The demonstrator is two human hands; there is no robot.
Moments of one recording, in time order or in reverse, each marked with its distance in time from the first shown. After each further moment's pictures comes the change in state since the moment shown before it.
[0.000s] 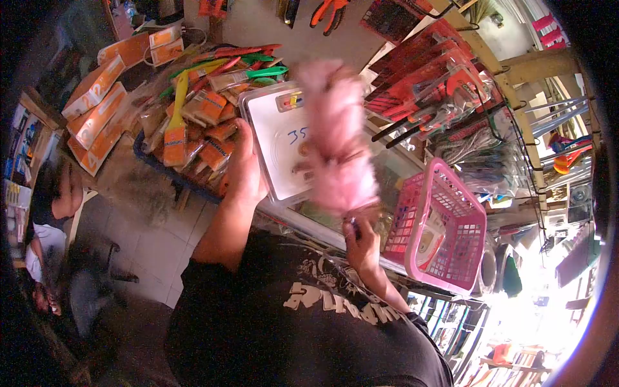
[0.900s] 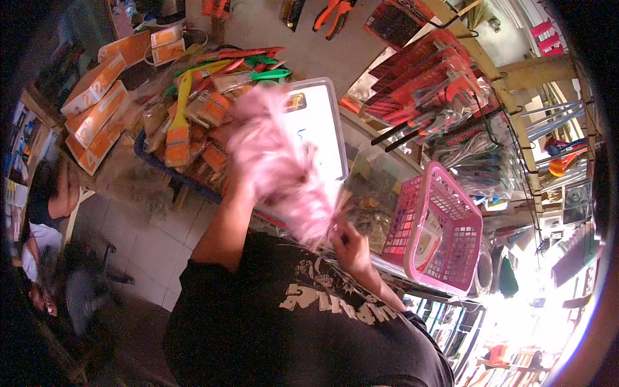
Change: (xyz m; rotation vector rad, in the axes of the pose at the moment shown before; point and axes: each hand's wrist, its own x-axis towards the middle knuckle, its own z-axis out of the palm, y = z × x) left_hand -0.004 0.006 -0.004 0.026 0.157 -0.009; right_hand 0.001 0.006 0.015 -0.004 -0.048 -0.028
